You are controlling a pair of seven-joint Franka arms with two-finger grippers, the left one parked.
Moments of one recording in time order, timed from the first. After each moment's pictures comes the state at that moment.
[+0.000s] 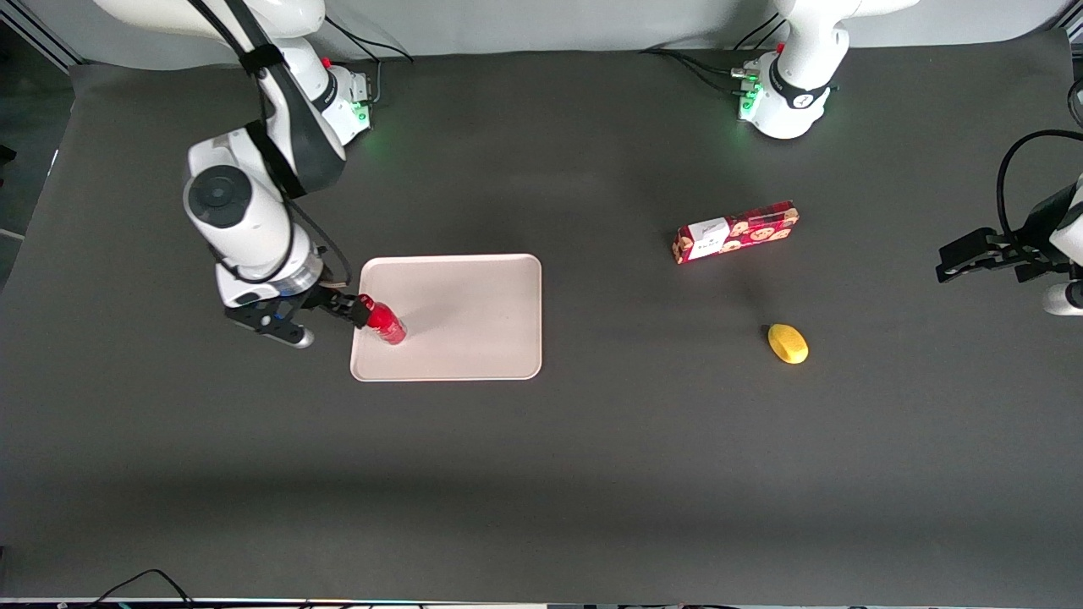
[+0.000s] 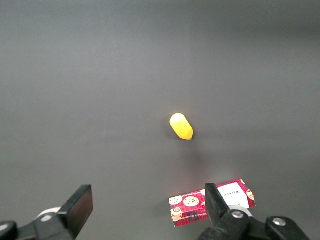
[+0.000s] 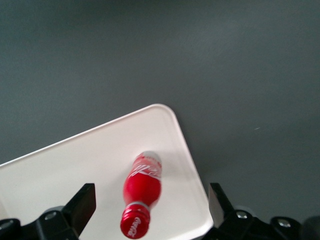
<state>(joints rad) -0.04 0.14 0.35 -2.05 -0.14 2.19 0.78</state>
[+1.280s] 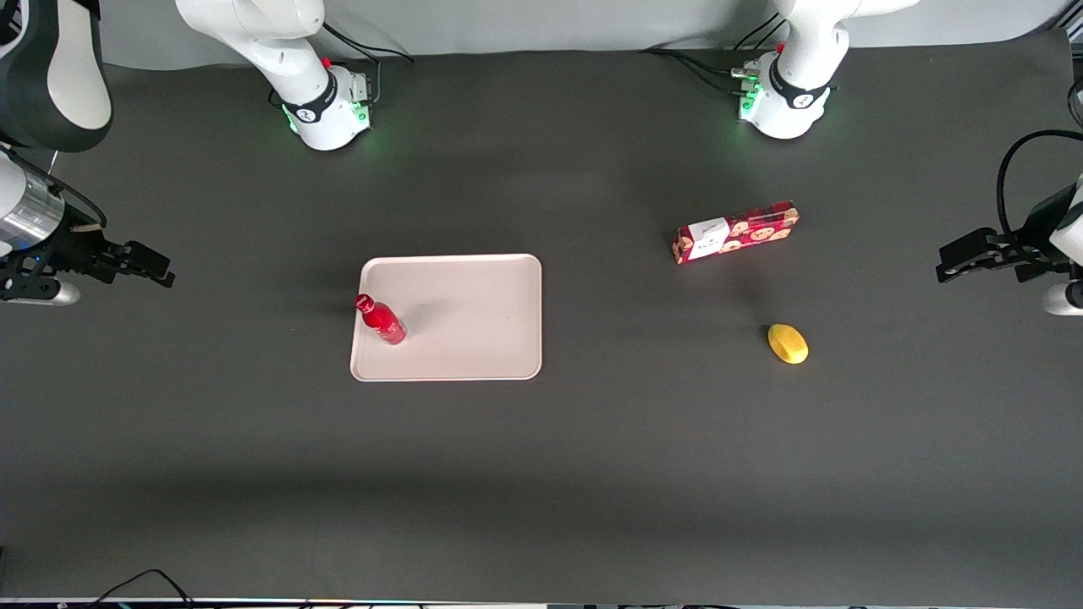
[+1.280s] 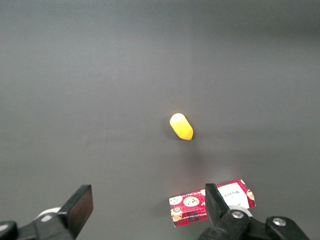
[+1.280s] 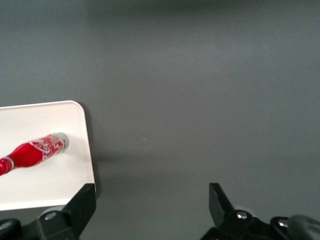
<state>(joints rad) -0.09 -0.10 -0.04 -2.00 -0.01 1.92 -0.02</state>
